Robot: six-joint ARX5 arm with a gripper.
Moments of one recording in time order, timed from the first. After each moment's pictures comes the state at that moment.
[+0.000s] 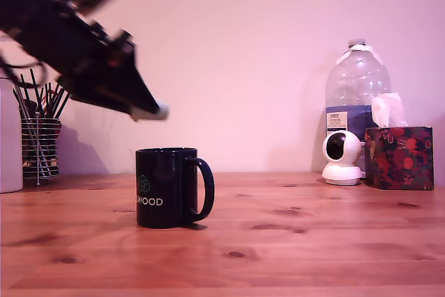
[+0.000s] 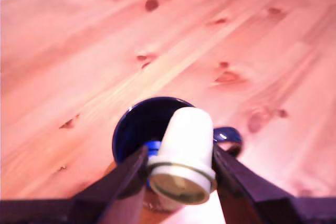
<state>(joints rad) -0.40 1.50 0.93 -0.10 0.36 0.19</state>
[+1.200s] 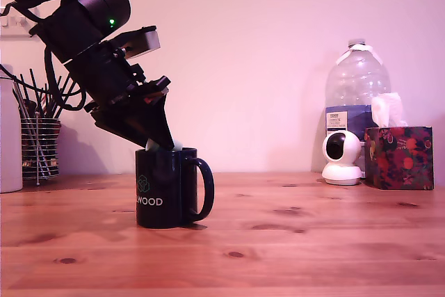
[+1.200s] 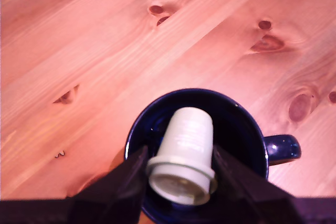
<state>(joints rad) -0.42 1.73 1.16 -0.30 0.26 0.19</state>
